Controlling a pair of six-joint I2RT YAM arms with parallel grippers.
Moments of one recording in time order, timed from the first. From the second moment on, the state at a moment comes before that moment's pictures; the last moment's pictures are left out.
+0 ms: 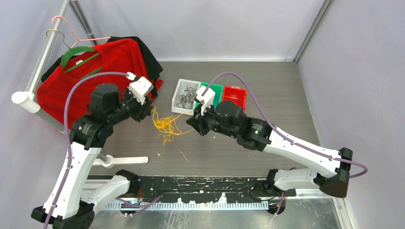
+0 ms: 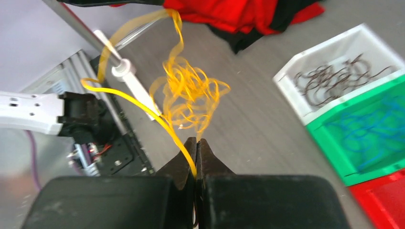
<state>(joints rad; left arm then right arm) -0.36 0.91 1.32 -0.87 0.24 0.33 1.09 1.16 1.16 -0.24 0.10 0.18</state>
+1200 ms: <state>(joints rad) -0.35 0.81 1.02 -0.66 0.69 -0.10 1.10 1.52 1.54 -0.63 -0.07 0.47</state>
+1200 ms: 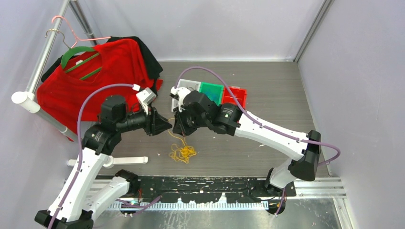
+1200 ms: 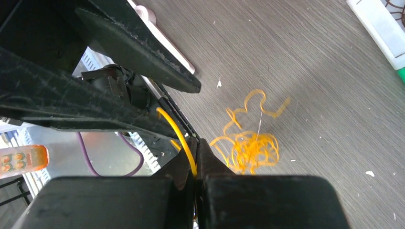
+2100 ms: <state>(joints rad) -0.35 0.86 1.22 -0.75 0.84 -0.27 1.21 1.48 0.98 0.37 0.44 0.34</state>
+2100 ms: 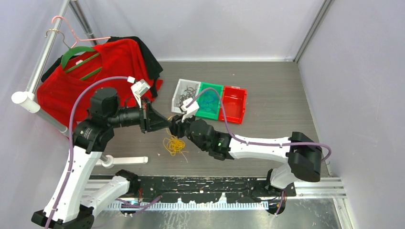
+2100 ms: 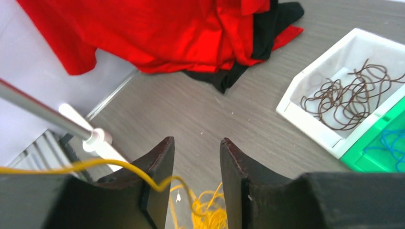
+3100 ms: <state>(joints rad) -0.35 1.05 2.05 -0.90 0.79 -0.11 1.17 1.48 0.43 0.84 0.68 0.42</state>
